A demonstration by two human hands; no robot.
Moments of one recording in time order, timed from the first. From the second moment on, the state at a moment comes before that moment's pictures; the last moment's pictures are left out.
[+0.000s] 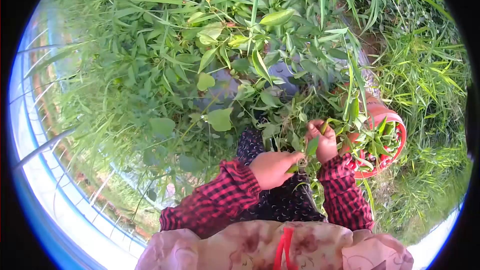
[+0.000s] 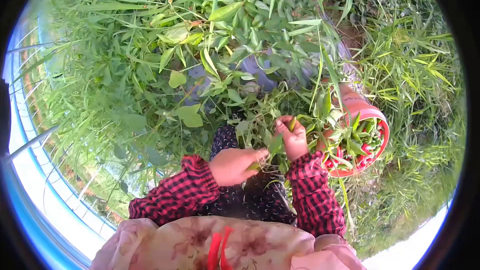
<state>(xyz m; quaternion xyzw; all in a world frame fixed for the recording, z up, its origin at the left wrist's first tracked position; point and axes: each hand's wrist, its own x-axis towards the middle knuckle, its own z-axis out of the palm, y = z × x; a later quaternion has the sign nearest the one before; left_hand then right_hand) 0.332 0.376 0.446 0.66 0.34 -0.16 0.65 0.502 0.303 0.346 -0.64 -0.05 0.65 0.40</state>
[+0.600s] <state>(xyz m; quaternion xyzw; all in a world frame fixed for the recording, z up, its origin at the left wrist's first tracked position) 0.295 0.464 0.410 0.24 0.60 0.22 0.73 0.451 0.373 0.401 -0.56 -0.12 0.68 0.46</state>
